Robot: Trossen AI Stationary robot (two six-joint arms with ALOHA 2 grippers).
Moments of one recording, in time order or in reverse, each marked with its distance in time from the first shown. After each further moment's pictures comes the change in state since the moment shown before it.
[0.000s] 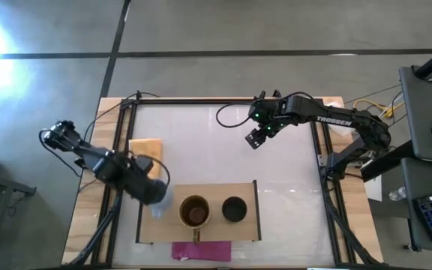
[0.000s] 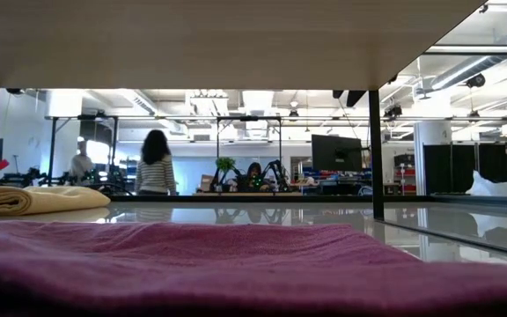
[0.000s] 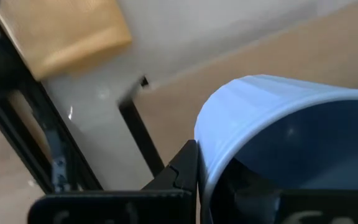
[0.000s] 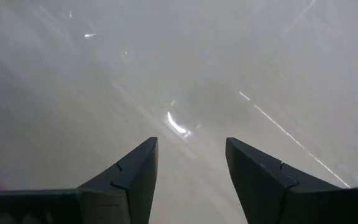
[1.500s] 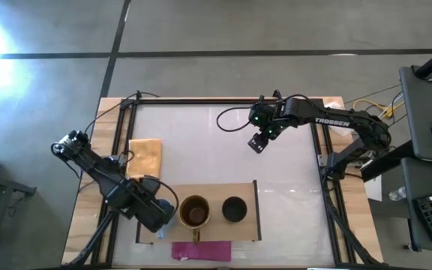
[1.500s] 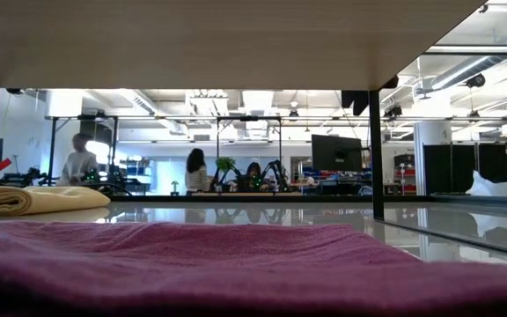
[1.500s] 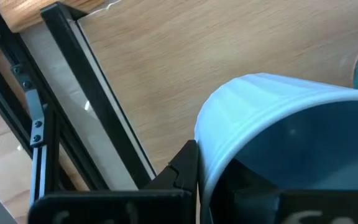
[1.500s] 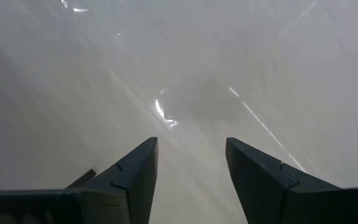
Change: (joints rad) left arm -0.129 0.224 0.128 0.005 0.063 -0.133; right arm 0.000 0.000 -0.052 -0.004 -0.008 -0.120
